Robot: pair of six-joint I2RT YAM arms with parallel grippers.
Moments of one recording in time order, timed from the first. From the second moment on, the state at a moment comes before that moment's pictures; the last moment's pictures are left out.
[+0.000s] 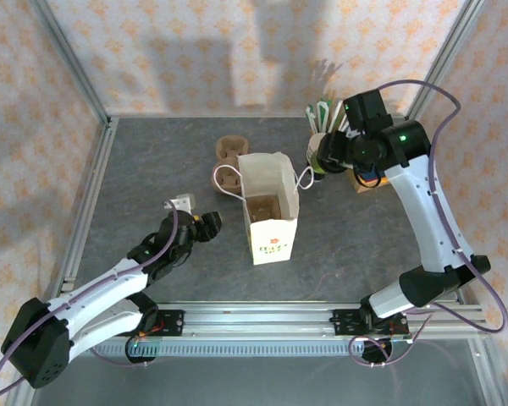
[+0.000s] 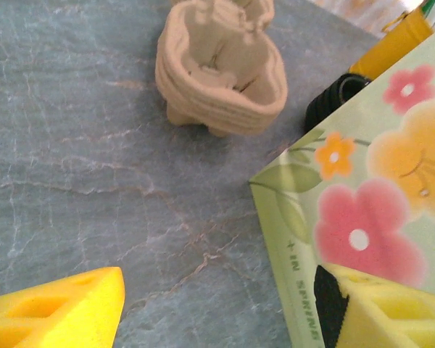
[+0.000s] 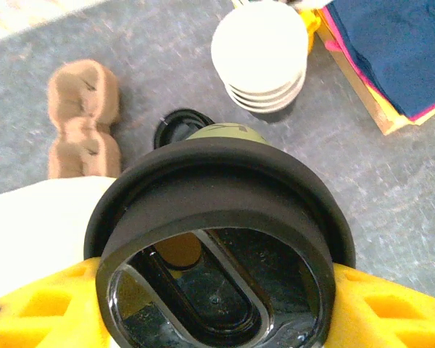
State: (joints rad) left arm -0.57 0.93 0.40 -0.03 -0.21 -0.69; right arm 0.39 1.49 1.94 -1.38 0.06 0.59
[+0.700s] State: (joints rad) left arm -0.65 1.04 0.38 0.02 -0.26 -0.70; right arm 0.76 1.58 2.11 -1.38 0.07 0.72
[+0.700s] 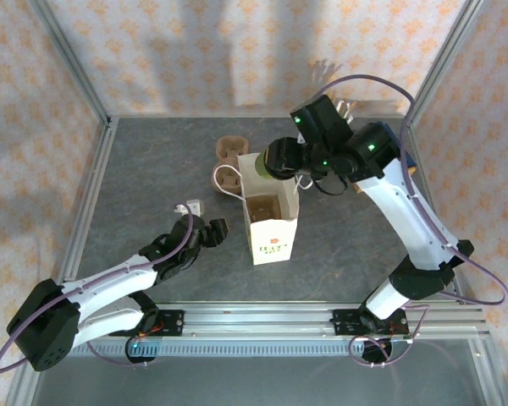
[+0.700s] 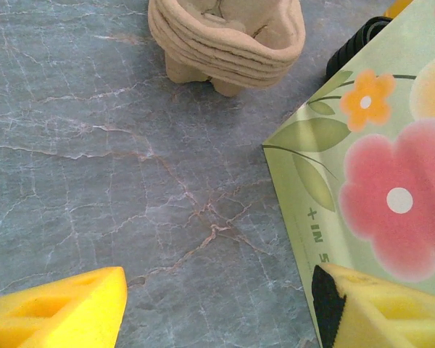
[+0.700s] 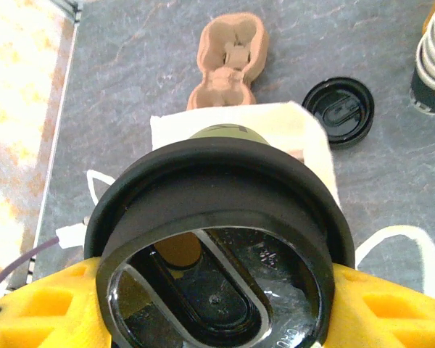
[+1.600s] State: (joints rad) left arm -0.69 1.10 0.38 0.08 -0.27 -0.70; right arm 0.88 1.67 1.91 -1.38 0.12 0.80
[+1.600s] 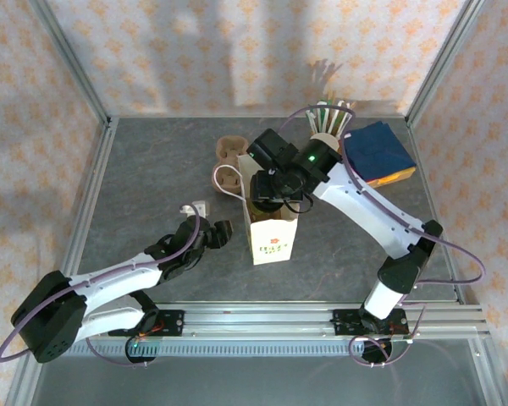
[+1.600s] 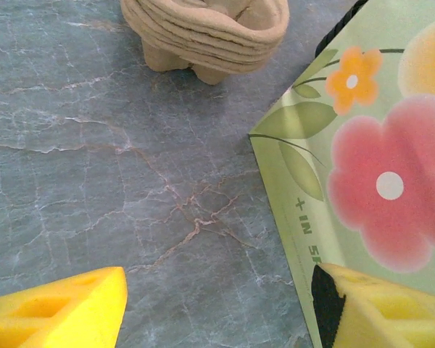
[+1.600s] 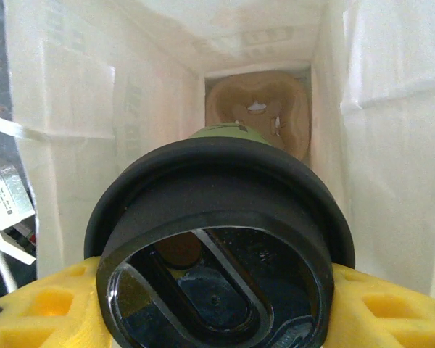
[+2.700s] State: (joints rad) left arm -0.92 1.18 0.38 0.24 -0.38 -0.60; right arm 0.88 1.71 1.76 -1.38 0.06 0.77
